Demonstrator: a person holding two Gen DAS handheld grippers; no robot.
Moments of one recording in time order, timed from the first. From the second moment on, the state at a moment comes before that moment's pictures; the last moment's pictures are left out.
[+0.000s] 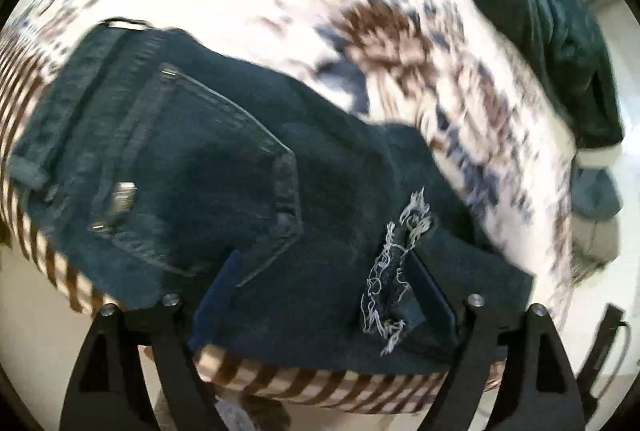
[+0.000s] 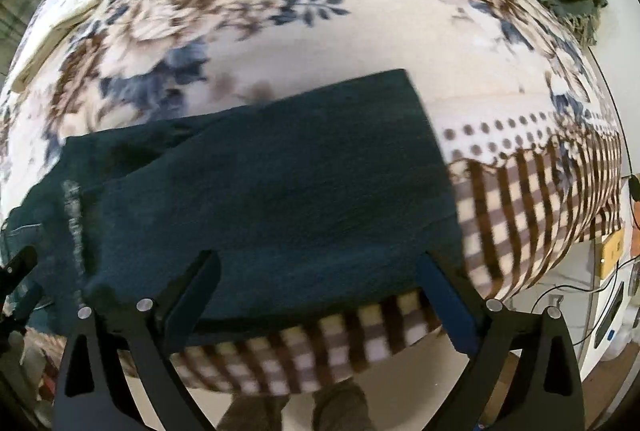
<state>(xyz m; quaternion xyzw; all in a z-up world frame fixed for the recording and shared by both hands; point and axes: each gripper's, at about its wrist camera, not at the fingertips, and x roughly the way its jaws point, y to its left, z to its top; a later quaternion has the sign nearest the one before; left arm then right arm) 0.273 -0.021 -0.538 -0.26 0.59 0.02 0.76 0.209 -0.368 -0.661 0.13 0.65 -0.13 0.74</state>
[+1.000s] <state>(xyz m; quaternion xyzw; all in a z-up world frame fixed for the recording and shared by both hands) 0.230 0.146 -0.590 -0.53 0.39 0.14 0.74 0.240 -0.280 -0.676 0.12 0.66 -0.11 0.73</state>
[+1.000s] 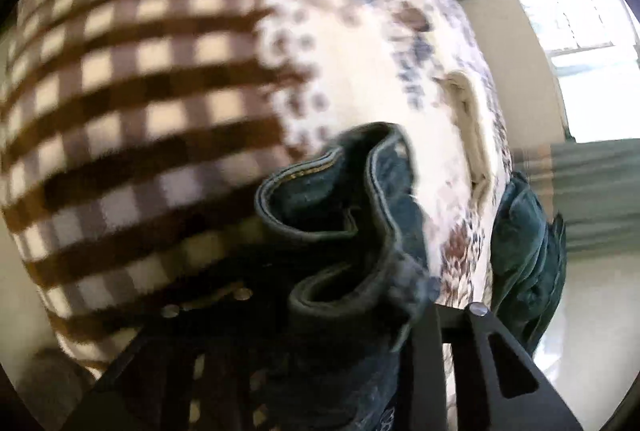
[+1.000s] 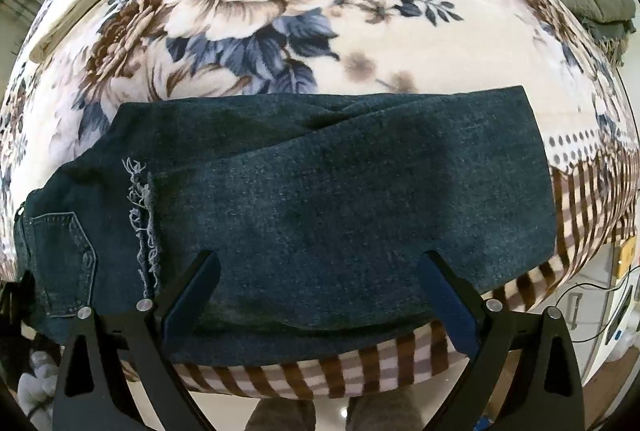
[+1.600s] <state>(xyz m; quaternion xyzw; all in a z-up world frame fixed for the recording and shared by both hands) 0.243 -0.125 -0.415 -0.27 0.40 -0.08 0.87 0.206 -0.427 -0.657 0.12 0.65 -0.11 0.74</state>
